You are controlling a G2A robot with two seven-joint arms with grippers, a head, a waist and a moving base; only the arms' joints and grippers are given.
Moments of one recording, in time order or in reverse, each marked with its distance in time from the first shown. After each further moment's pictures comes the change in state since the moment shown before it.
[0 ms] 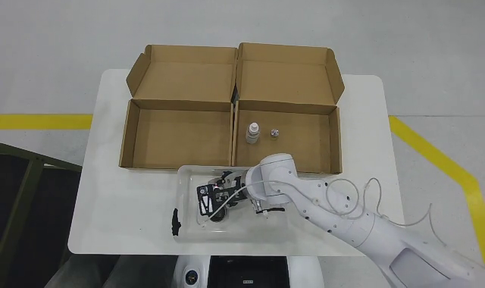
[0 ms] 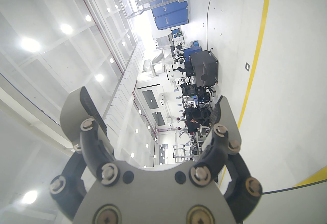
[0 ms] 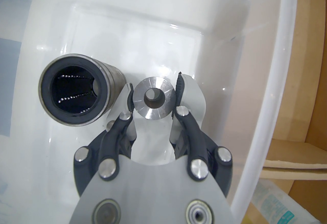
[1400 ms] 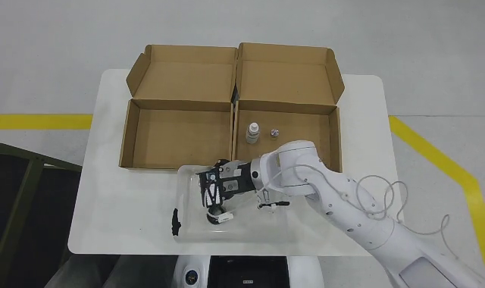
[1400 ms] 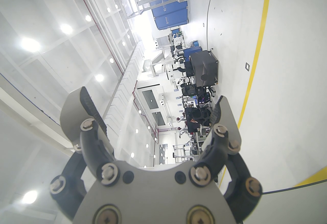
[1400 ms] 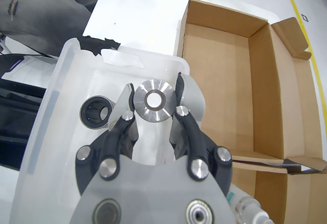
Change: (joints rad) left arm 0.000 0.000 0.000 0.000 0.000 0.000 0.000; right arm -0.071 0.038 0.232 -0.172 0.110 -0.087 -0.121
